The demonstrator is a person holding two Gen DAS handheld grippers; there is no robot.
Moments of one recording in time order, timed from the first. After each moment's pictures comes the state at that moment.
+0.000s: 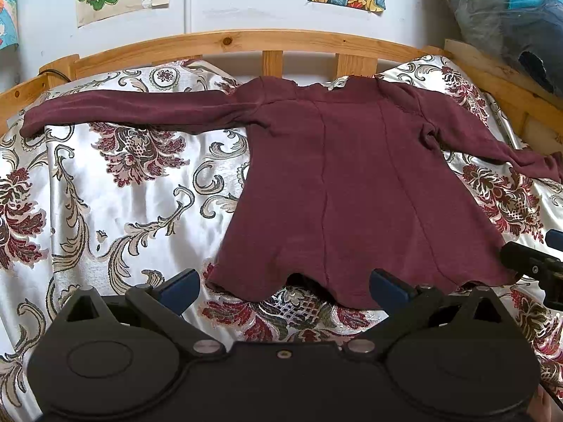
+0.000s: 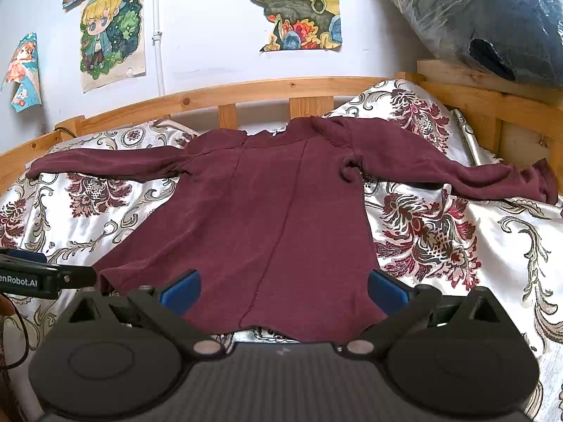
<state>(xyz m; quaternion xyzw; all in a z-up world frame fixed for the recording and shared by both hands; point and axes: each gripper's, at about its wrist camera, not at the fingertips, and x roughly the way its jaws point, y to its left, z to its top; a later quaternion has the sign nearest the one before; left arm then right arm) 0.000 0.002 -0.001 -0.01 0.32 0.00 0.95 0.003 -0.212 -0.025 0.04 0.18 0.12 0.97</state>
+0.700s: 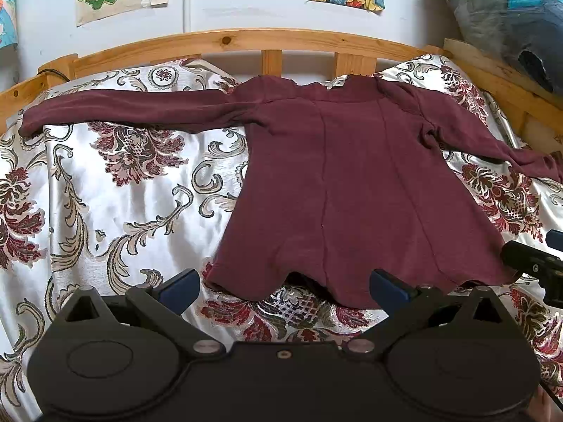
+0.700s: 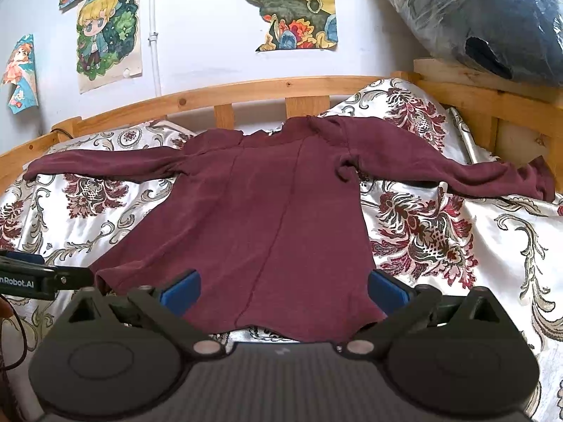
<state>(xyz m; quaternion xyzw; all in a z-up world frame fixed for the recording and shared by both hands) -0.001 0.002 -0.003 -0.01 0.33 0.00 0.95 0.003 -0.215 -0.026 0.05 0.19 0.12 0.97</state>
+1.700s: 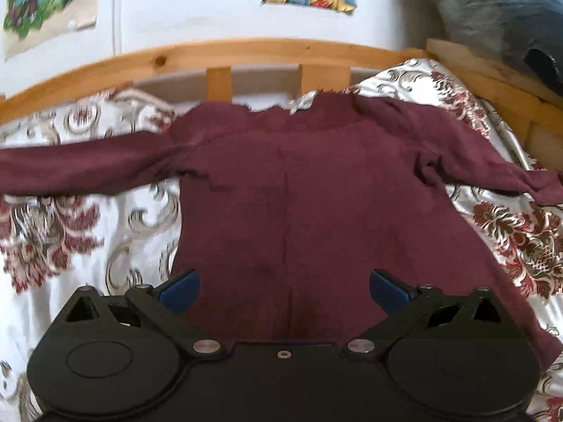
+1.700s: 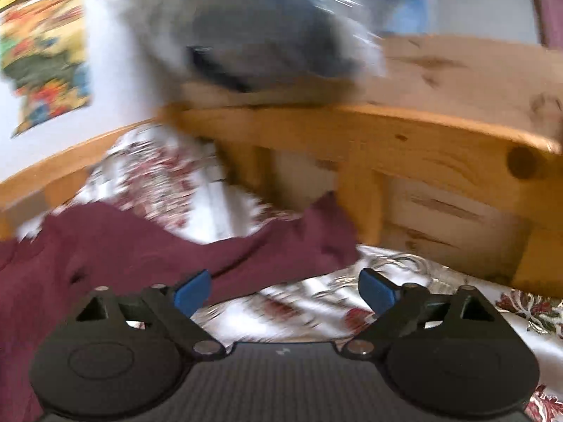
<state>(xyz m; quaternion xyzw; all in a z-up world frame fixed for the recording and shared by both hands) 0.144 -0.030 -0.018 0.01 0.31 -0.05 0.95 0.148 -0.458 -0.003 0.17 0.17 -0.17 0.96</state>
